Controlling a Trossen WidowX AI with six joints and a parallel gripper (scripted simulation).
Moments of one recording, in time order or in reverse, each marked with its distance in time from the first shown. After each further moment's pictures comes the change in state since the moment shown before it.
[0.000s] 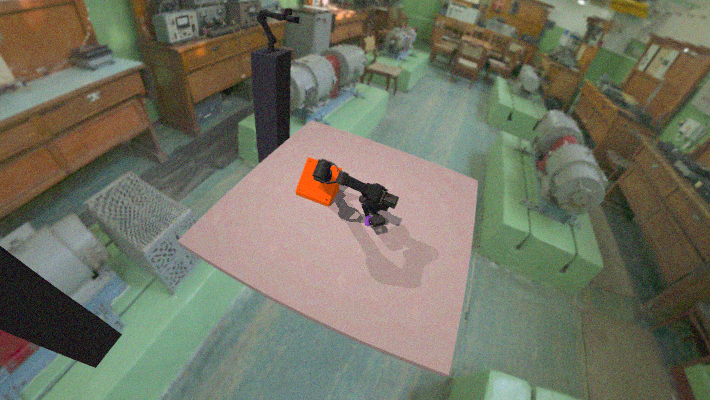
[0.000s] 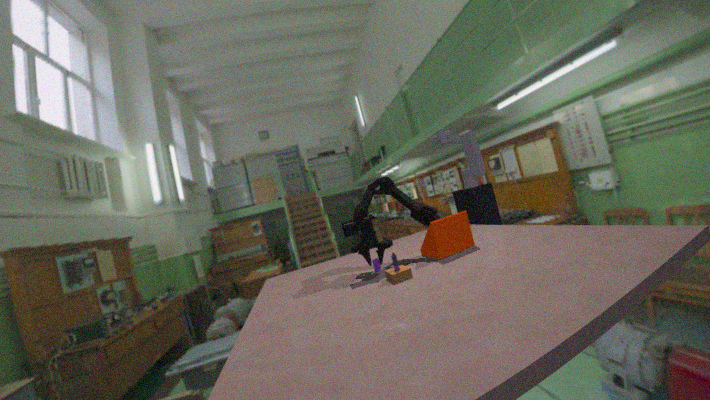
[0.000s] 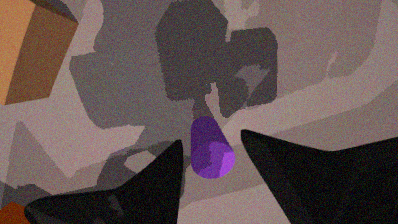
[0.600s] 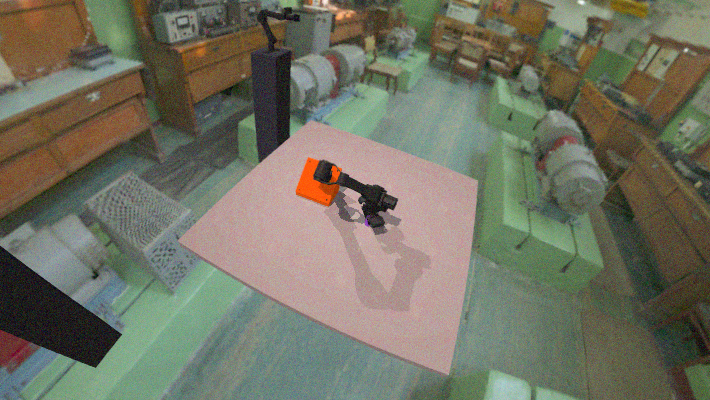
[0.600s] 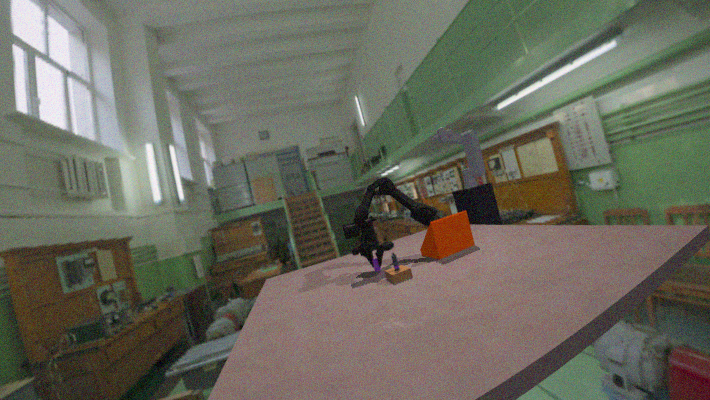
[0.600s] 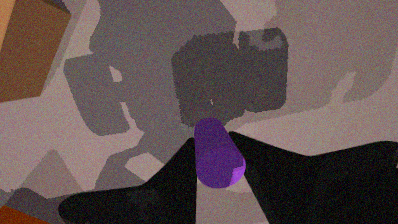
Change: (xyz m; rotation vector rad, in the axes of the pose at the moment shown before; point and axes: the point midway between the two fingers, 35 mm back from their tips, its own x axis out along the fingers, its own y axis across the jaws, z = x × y) arm 0.010 0.003 -0.001 -0.007 0.008 0.005
